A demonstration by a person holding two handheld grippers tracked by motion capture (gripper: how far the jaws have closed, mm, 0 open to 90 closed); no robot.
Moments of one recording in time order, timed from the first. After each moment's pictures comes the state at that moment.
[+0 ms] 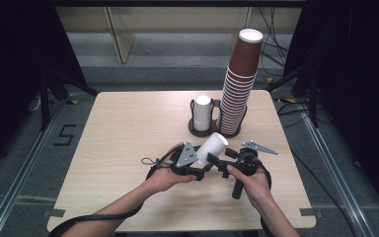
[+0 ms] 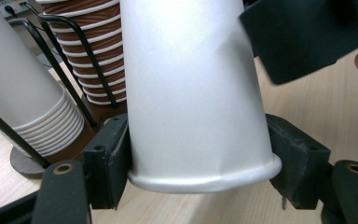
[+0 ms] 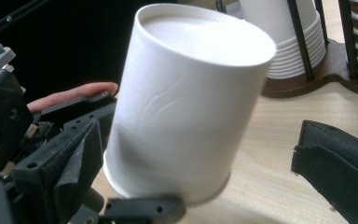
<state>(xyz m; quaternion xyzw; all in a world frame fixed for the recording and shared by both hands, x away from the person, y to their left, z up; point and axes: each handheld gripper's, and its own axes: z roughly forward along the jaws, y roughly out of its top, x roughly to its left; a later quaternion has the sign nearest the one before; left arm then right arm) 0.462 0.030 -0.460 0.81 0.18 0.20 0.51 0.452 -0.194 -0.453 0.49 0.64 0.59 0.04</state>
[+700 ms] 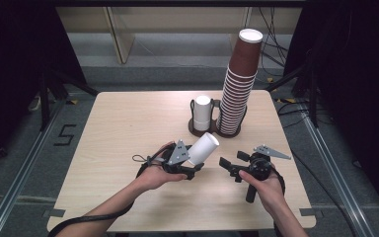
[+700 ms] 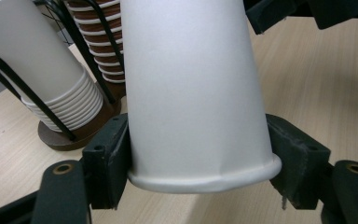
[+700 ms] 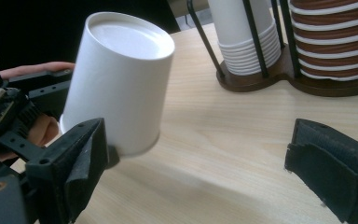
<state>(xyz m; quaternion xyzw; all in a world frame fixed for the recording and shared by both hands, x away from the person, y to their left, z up) 0.466 0.054 -0.453 0.83 0.19 0.21 0.48 0.441 -0.227 -0.456 0.48 0.66 0.57 0.07</state>
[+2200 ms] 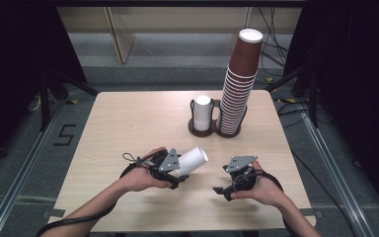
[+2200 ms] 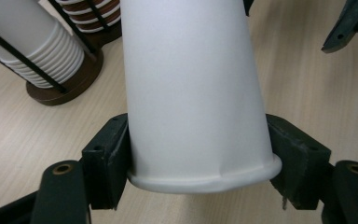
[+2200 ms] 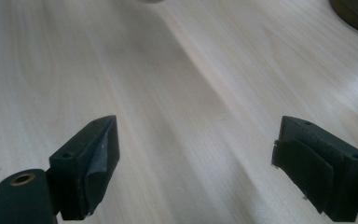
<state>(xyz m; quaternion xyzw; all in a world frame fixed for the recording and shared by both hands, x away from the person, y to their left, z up) 0.452 0.083 -0.450 0.90 0.10 0.18 0.38 0.440 -0.199 -0.475 0.22 0.90 0.37 0.09</state>
